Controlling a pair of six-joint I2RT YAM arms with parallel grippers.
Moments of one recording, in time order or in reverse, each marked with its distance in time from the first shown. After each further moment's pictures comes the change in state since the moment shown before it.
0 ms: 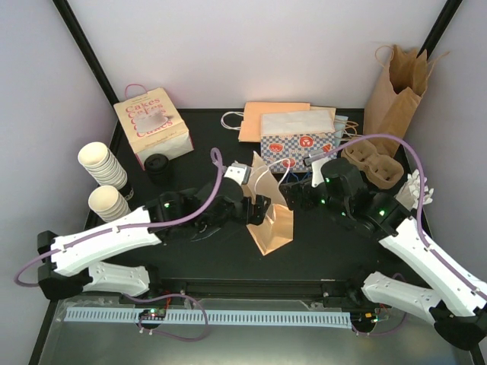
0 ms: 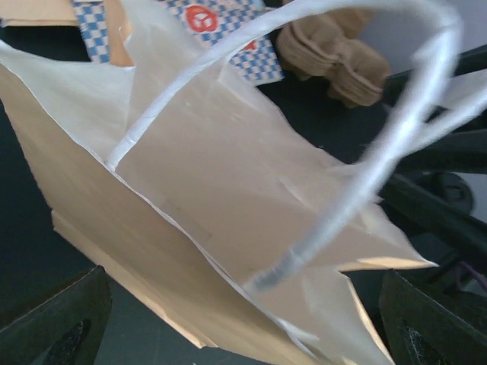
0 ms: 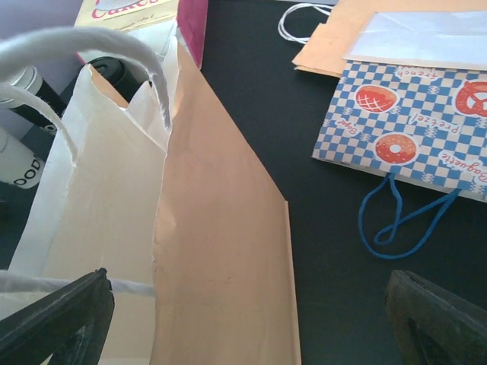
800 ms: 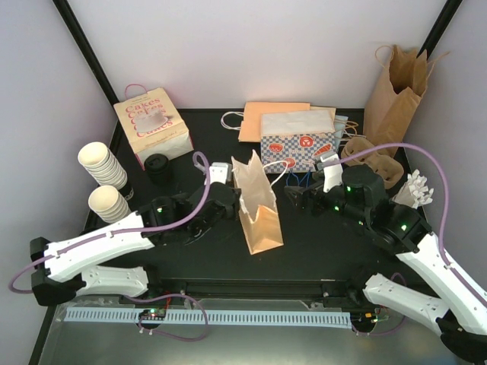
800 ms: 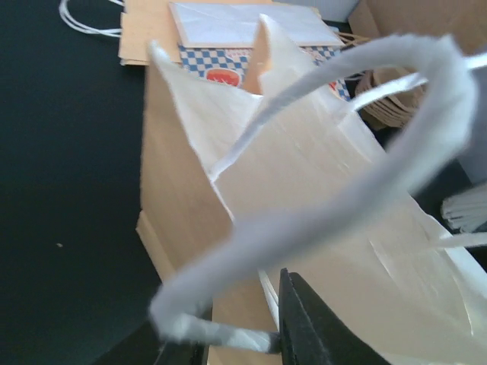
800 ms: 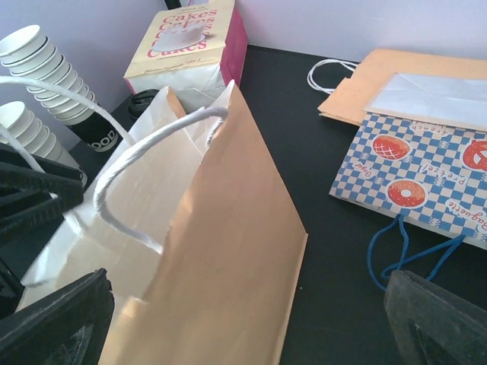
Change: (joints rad) left arm 0.030 -0.038 -0.096 0.001 -0.206 -0.051; right arm 0.000 -0.122 0.002 0.015 -0.065 -0.084
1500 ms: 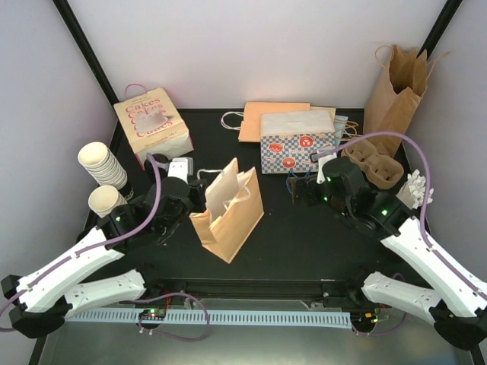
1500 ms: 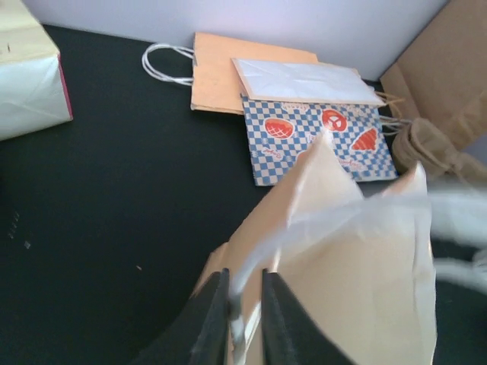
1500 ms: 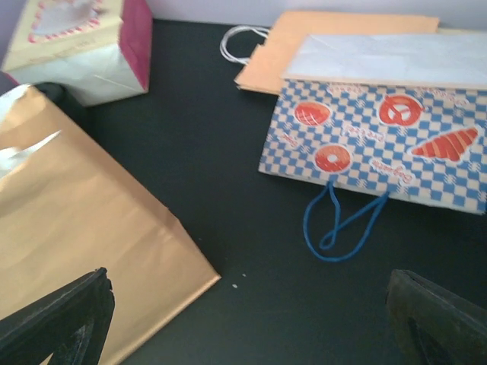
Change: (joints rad) left arm 0.212 -0.275 -0.137 -0.002 0.049 0.113; right arm 0.000 0.102 0.022 -0.034 0.193 0.085
